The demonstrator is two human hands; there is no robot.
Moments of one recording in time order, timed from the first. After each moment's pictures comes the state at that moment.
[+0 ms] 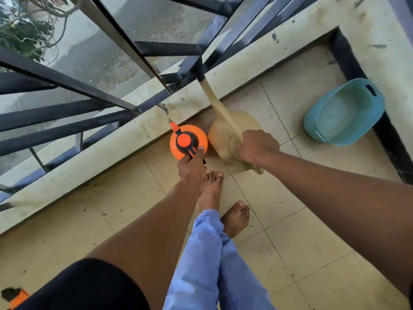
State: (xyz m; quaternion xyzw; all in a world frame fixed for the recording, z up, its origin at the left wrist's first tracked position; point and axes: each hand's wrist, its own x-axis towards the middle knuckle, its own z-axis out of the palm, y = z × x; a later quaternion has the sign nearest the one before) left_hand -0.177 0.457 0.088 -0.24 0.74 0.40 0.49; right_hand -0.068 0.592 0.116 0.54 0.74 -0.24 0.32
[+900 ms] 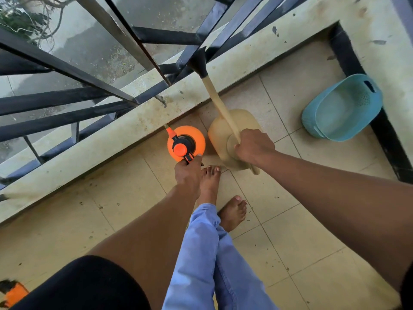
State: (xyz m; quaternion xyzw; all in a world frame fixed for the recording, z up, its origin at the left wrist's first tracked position) left_hand -0.168 0.427 0.078 -0.24 0.77 0.34 0.48; right_hand -0.057 0.577 0.111 0.53 0.74 -0.27 0.30
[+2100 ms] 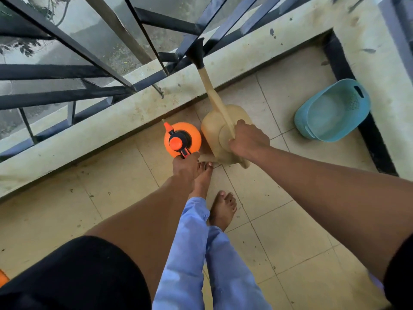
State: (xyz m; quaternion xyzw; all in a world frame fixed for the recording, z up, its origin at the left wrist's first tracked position) left_hand -0.149 0.423 0.104 -0.26 0.74 0.35 0.51; right_hand -0.048 0.568 0.141 0.51 0.76 -0.28 0.28
